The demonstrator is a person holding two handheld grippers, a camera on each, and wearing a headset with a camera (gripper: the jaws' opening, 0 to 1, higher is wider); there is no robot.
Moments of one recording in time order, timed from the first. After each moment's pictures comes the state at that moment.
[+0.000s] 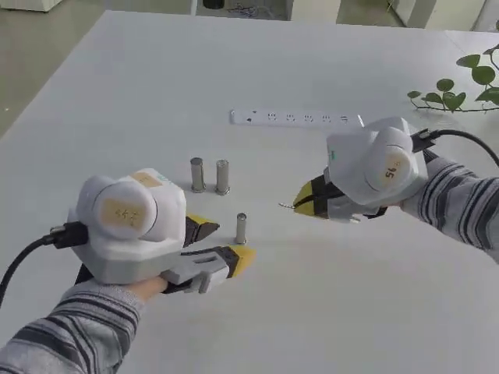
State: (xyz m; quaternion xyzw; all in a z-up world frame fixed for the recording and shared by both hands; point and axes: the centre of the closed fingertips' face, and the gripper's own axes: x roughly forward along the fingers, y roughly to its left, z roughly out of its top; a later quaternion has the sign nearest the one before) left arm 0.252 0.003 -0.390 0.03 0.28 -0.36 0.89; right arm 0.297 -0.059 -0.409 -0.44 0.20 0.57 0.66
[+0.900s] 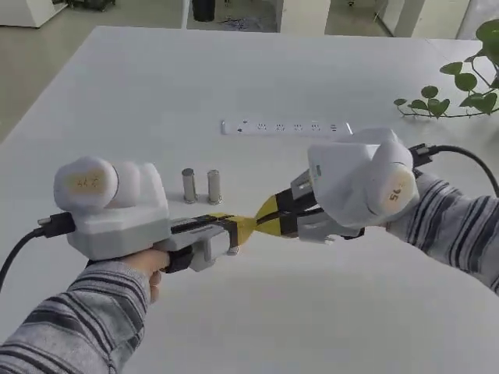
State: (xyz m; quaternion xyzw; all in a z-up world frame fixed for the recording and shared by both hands) left arm 0.263 -0.020 -0.363 -0.17 0.27 -0.38 0.87; right arm 0.264 -0.022 -0.378 -0.40 0.12 0.62 0.66
